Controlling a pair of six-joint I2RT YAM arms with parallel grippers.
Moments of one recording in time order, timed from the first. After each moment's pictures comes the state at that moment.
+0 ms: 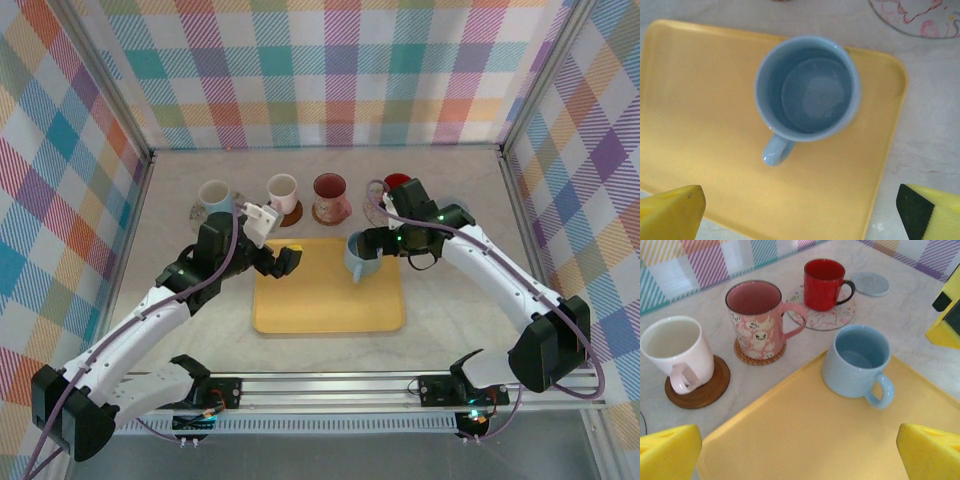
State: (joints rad) left arm -0.55 0.99 0.83 -0.32 0.14 0.04; right arm 0.54 1.38 1.21 -0.91 -0.10 0.32
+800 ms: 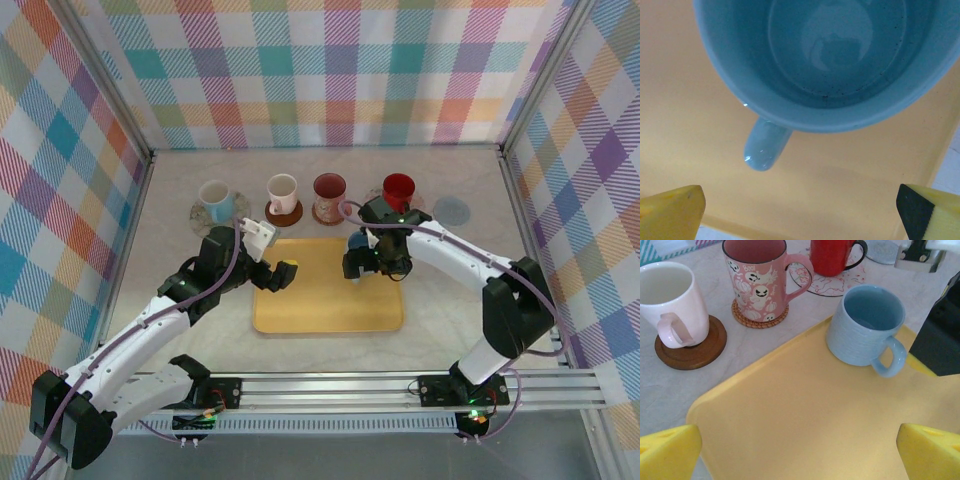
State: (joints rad) left arm -0.54 0.95 0.72 -0.32 0.13 0.02; right arm 0.62 1.60 1.18 -0.90 -0.10 0.44
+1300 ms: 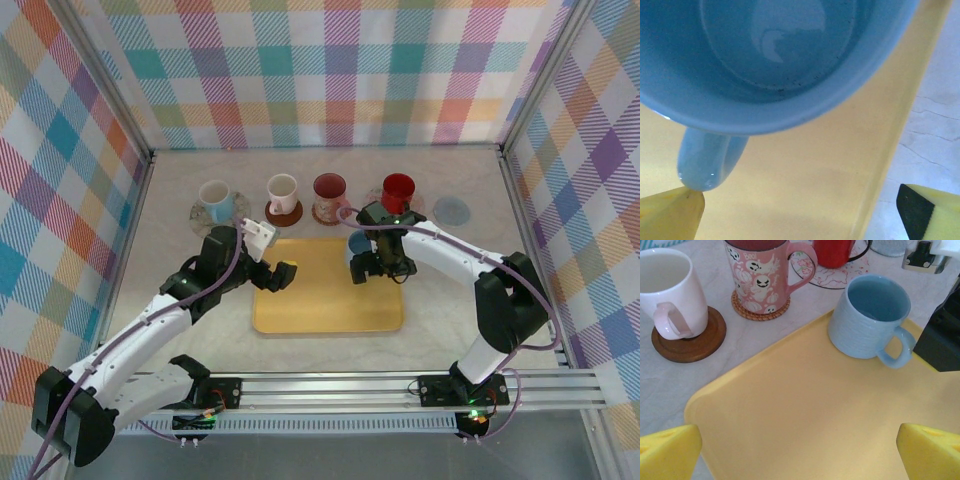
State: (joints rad) left arm -0.52 0.98 0.71 -0.32 0.14 0.02; right arm 0.62 1.63 1.17 -0.94 0.04 0.39
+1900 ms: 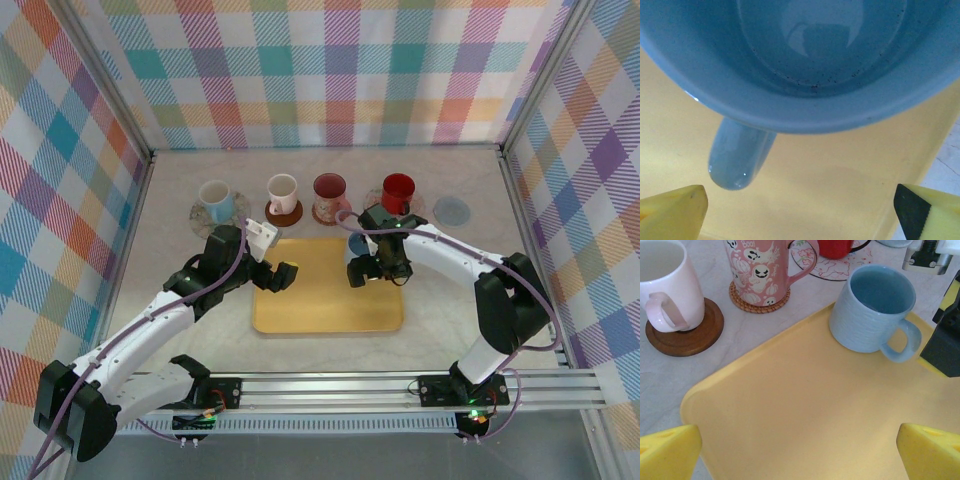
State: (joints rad) left arm -0.52 1.00 0.71 -0.32 0.14 0.02; right arm 0.62 1.63 1.12 -0.86 -0.07 0.33
